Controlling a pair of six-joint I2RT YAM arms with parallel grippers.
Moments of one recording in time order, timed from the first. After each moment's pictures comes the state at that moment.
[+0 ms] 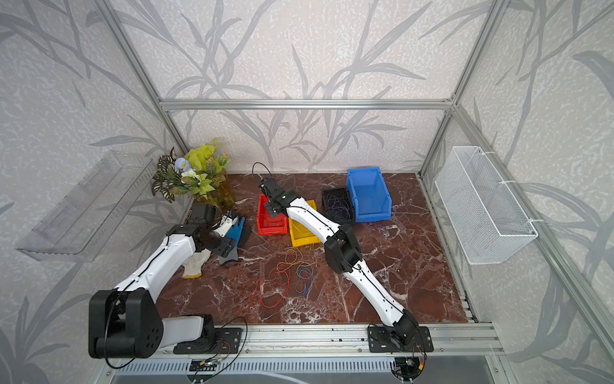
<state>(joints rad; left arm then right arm) 0.01 1.30 0.90 -0.72 -0.02 0.48 0.78 2.68 2.62 -0.83 0.21 0.13</state>
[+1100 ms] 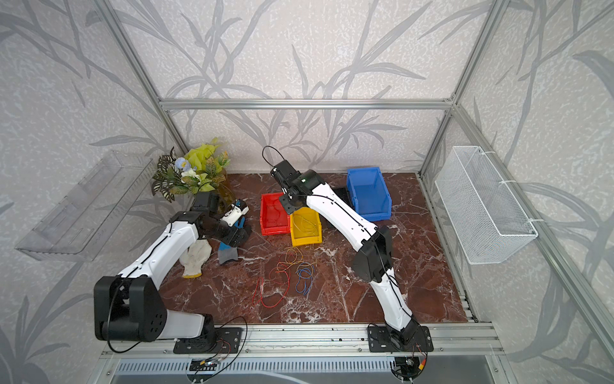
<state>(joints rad) -0.04 1.41 1.05 -0.78 0.29 0.52 0.78 2.12 2.21 -1.18 0.14 0.16</state>
